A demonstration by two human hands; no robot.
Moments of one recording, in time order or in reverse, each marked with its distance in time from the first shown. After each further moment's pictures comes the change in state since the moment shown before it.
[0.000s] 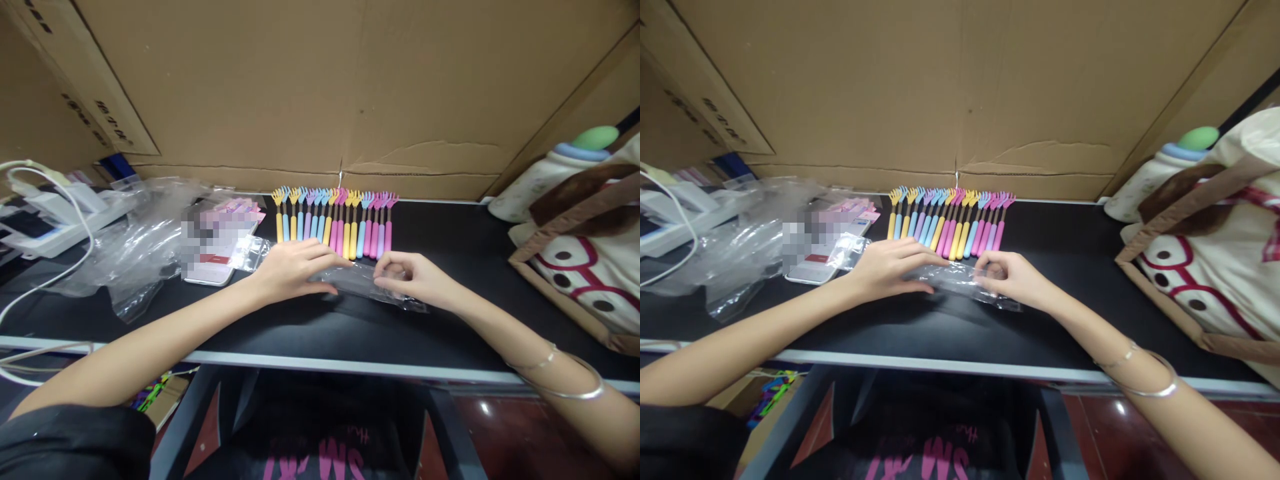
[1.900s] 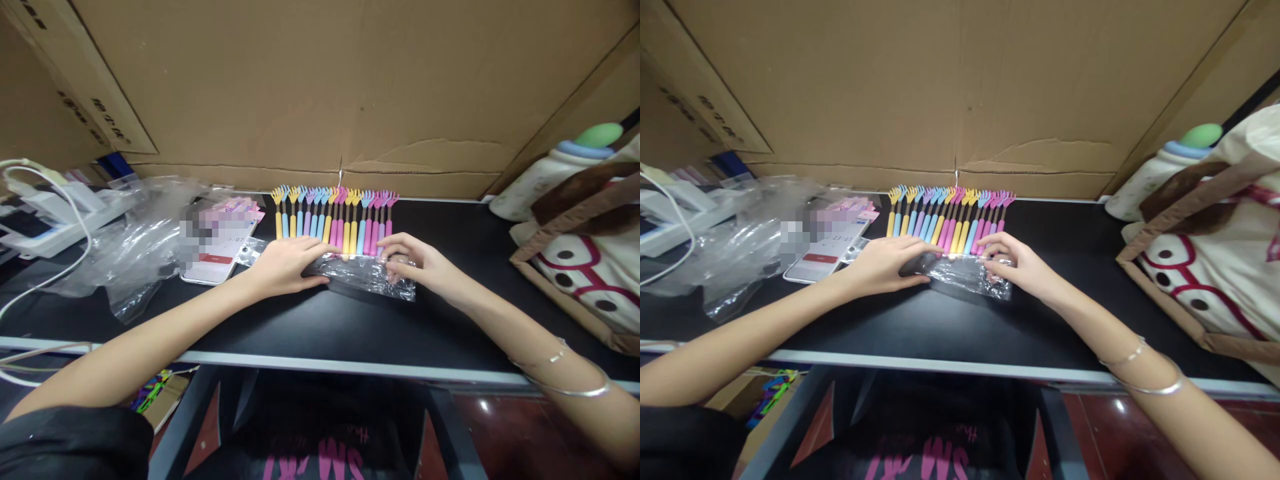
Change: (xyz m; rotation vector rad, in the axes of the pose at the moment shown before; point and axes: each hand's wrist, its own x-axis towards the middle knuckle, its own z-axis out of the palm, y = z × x) left_hand -0.003 -0.006 -0.001 -0.078 -0.204 -0.207; right_hand 0.001 0.005 -0.009 0.253 0.114 -0.118
